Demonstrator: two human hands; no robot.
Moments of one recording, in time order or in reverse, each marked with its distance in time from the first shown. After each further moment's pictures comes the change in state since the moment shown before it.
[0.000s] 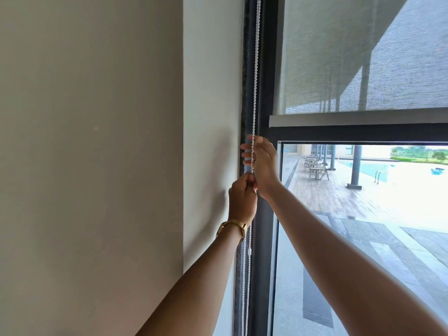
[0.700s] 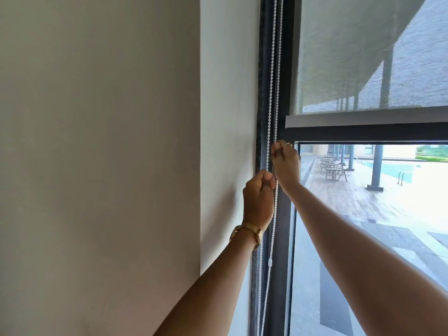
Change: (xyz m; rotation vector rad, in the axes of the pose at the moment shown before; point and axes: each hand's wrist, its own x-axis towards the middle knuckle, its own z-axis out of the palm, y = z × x) left_hand -0.008 0.023 -0.006 -0.099 -0.007 -0.026; right_hand 0.027 0.020 -0.016 -0.552 0.116 -0.253
